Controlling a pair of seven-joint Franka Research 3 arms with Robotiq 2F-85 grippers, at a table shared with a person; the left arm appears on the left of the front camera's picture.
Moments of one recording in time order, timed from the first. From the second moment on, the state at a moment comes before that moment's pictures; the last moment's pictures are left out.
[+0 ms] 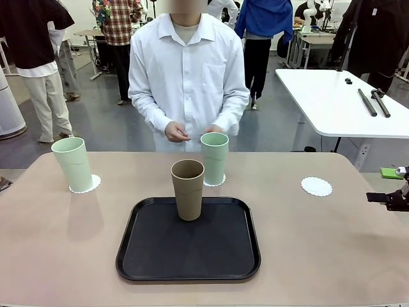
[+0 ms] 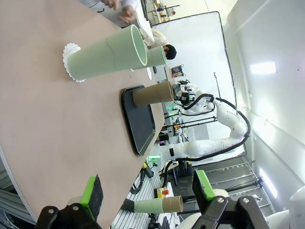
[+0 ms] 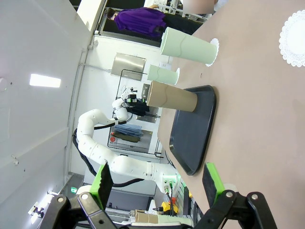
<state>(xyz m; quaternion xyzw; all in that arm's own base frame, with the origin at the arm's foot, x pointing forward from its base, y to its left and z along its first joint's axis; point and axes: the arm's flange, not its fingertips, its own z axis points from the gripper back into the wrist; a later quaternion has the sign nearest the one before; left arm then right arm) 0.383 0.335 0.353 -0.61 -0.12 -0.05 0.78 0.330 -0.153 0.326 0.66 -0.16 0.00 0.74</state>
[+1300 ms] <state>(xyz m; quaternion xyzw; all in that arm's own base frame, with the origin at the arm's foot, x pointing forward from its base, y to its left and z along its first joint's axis) 0.383 0.335 0.352 -0.61 -0.12 -0.05 0.78 0.404 0.050 0.495 0.33 -0.19 0.38 0.84</state>
